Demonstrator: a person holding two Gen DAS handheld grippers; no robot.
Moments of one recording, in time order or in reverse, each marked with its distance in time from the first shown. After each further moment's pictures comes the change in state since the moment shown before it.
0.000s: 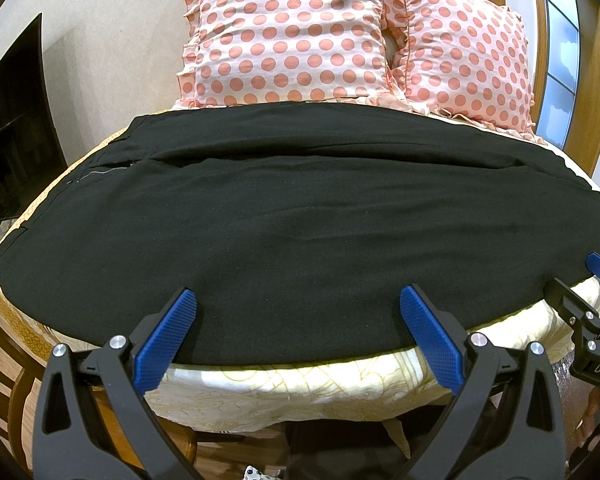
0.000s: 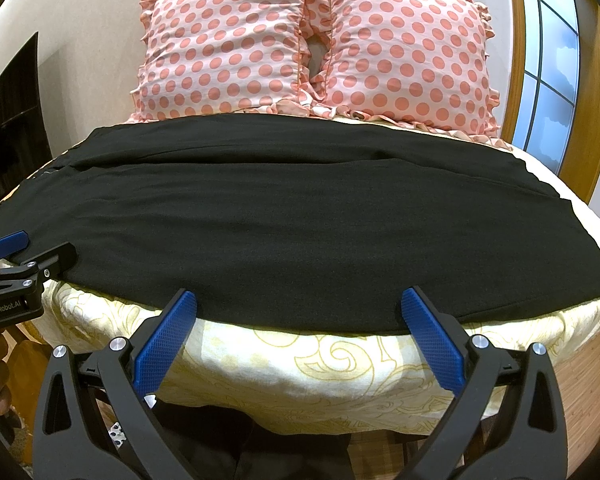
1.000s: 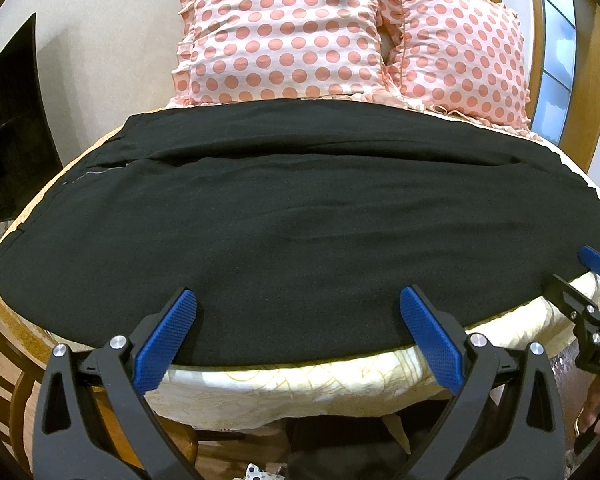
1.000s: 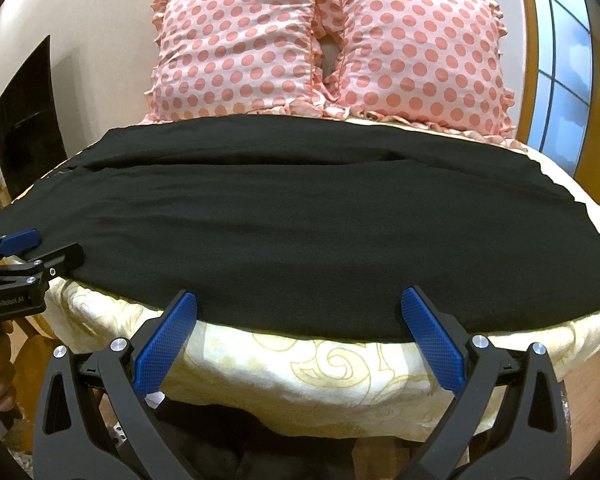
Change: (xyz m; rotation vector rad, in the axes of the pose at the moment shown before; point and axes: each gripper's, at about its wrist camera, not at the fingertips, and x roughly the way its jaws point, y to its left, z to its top) left arm 0.001 0.004 0.006 0.012 0.016 -0.021; right arm 0.005 -0.008 0.006 -0.023 0.028 0.086
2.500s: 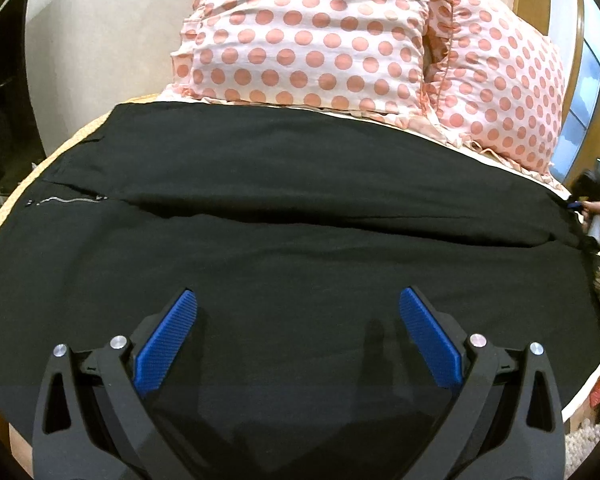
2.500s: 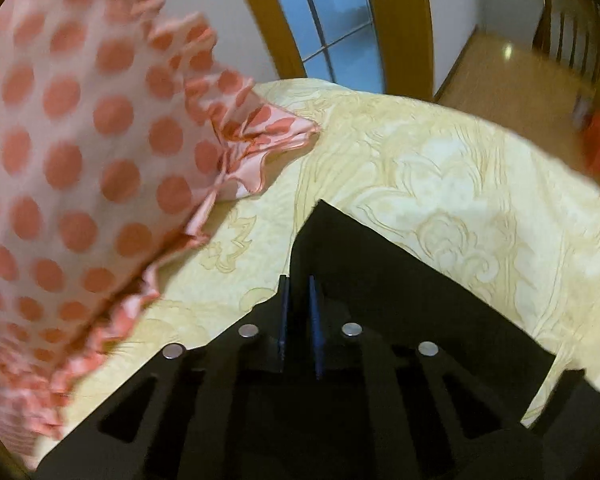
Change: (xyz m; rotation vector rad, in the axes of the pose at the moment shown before) left arm 0.060 0.036 0.071 -0.120 0.052 -0.039; right arm 0.178 -0.390 0.154 0.928 0.060 -0.430
